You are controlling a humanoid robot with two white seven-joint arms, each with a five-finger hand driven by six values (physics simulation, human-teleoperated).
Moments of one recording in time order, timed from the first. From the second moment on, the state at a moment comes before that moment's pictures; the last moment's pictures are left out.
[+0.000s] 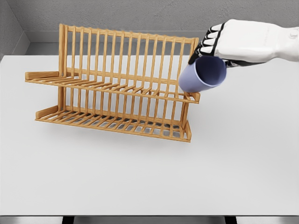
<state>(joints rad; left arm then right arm) 0.01 0.00 -0.07 -0.02 -0.07 -0.09 -0.02 -0.92 -0.93 0.61 -1.75 0.20 -0.61 0.61</state>
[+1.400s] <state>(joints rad) 0.01 0.00 -0.07 -0.02 -0.07 -0.09 -0.02 -0.39 -0.87 0.06 -1.75 0.20 -0.61 0.61</state>
